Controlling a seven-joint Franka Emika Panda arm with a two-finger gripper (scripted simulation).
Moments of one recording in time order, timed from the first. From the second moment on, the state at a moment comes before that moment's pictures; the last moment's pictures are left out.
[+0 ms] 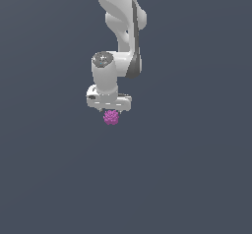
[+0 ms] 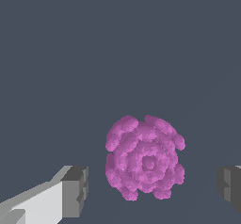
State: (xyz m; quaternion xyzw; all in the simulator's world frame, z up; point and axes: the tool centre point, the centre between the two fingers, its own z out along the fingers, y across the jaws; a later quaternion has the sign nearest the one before) arm -0.083 -0.077 0.096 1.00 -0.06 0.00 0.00
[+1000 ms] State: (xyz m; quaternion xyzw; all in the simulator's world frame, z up) arm -0.089 -0.079 0.048 1.00 -0.06 0.00 0.00
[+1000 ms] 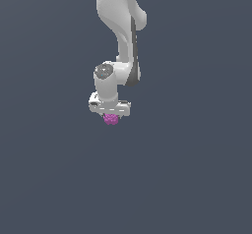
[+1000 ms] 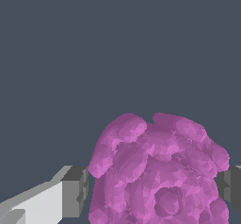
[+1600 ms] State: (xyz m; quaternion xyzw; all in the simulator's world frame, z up) arm -0.089 -0.079 0.043 1.00 -0.06 0.00 0.00
